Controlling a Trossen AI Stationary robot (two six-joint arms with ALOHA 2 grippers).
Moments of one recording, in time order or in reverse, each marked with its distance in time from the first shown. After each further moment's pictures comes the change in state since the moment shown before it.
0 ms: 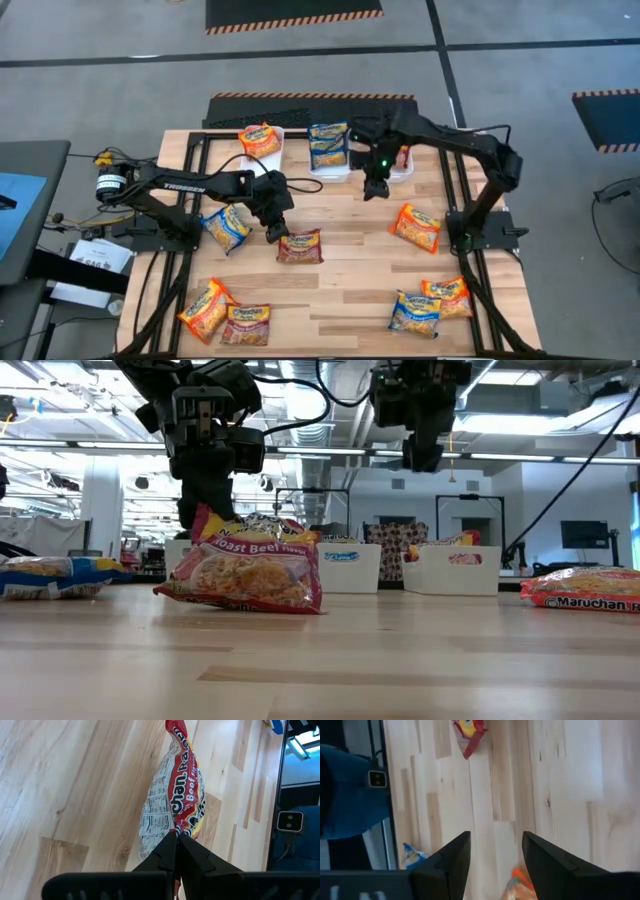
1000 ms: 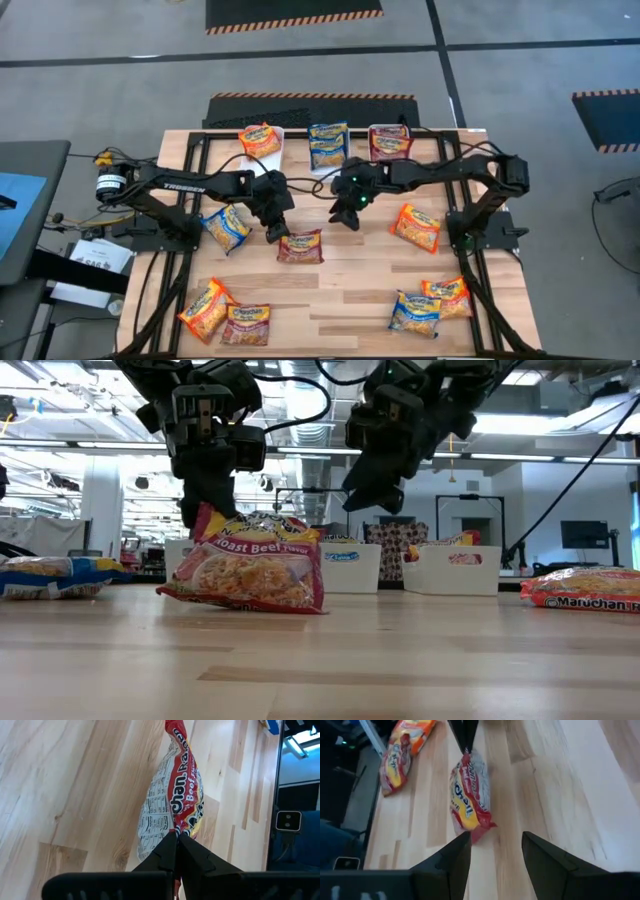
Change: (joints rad) left arm 0.000 0.000 0.000 0.012 0.005 0.013; right arm 0.209 -0.050 -0.513 1.090 0.124 0.432
